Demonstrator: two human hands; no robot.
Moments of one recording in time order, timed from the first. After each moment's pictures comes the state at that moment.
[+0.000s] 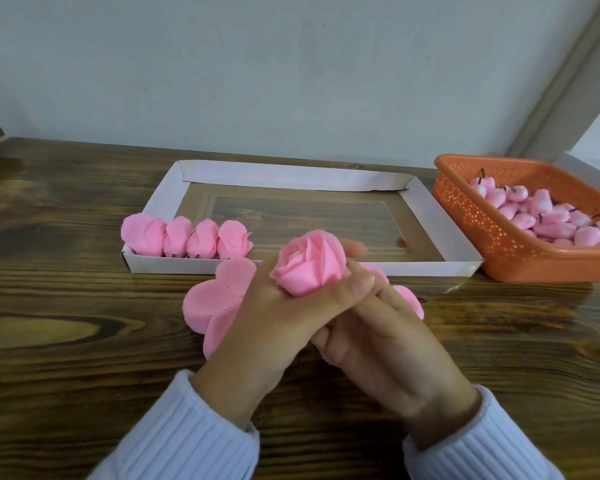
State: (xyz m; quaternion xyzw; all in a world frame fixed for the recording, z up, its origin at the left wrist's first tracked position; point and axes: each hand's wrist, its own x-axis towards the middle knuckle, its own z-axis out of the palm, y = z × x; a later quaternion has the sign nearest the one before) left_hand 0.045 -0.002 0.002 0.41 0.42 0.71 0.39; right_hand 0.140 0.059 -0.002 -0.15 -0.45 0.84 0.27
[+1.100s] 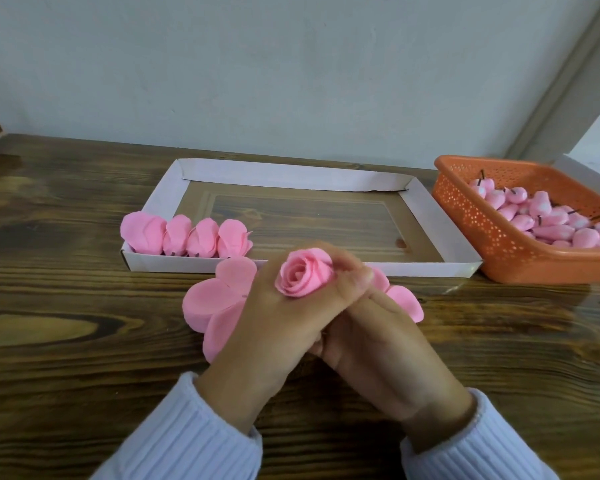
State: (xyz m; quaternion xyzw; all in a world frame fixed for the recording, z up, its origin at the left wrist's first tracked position) left_hand 0.051 -0.003 0.006 0.38 0.48 0.71 0.35; right_hand 0.140 0.059 -0.013 -0.14 -0.50 0.82 0.24
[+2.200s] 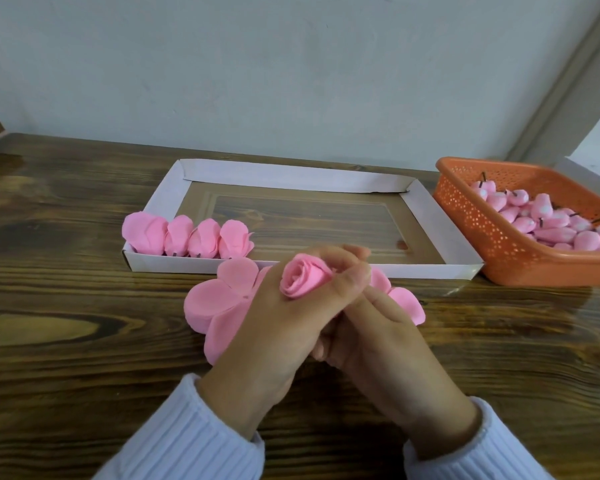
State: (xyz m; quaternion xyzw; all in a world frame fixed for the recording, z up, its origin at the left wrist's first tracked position) left_hand 0.057 -0.005 0.012 0.32 0.46 0.71 0.42; right_hand 0.142 0.057 -0.014 -0.12 -0.55 0.79 0.26
